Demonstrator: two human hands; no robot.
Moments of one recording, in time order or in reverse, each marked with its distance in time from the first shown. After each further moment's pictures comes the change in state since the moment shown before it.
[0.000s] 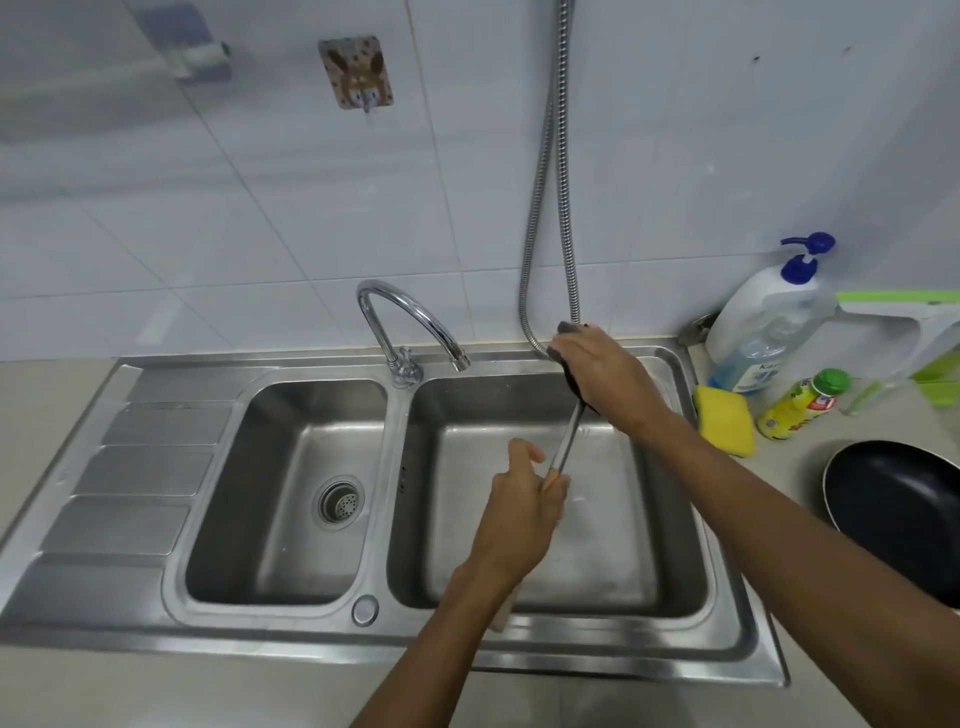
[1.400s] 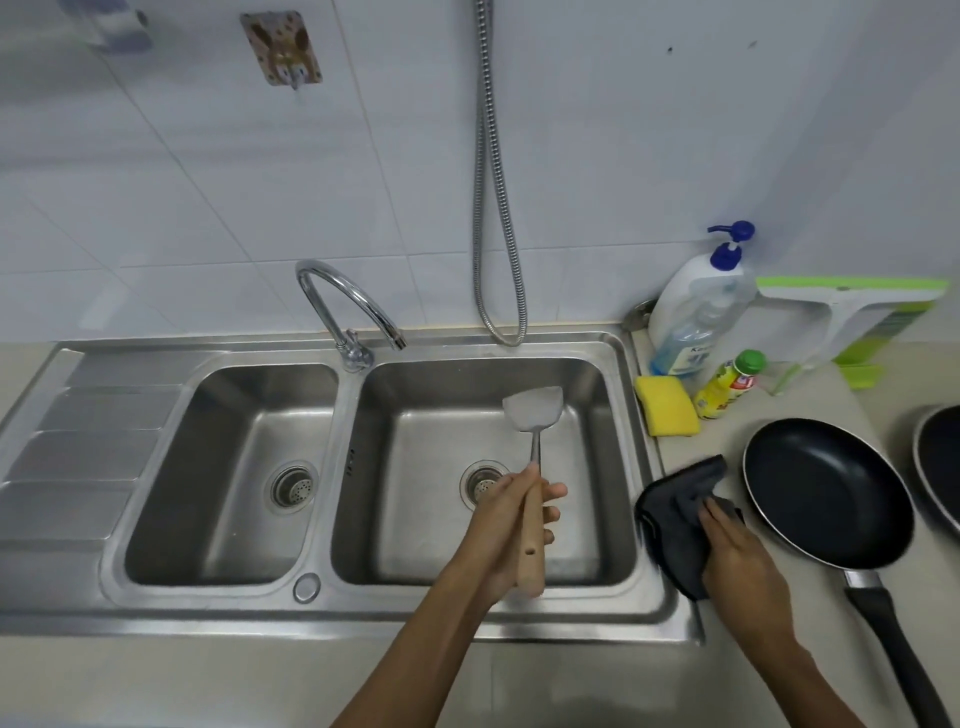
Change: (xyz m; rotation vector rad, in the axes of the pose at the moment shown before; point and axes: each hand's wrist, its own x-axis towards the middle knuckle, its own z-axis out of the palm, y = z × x) left_hand -0.013 0.009 0.068 -0.921 -0.117 -0.559; right_hand -0.340 0.059 -0.024 -0.199 -0.220 0.713
